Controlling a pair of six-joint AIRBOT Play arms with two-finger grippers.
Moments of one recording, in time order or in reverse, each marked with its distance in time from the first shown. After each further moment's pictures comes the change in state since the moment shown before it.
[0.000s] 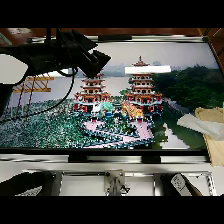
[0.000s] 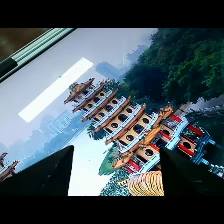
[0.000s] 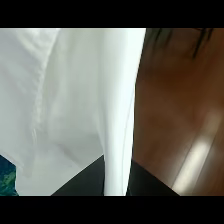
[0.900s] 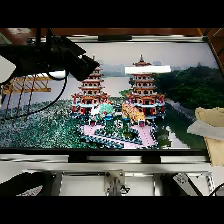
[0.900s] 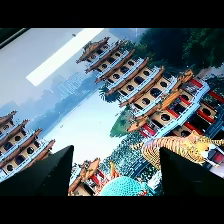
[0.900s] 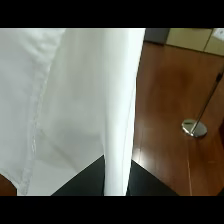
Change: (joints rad) left arm 0.045 0.034 0.000 0.073 -0.172 -0.077; right arm -0.371 -0.041 -0.001 -0.008 -0.202 0.026
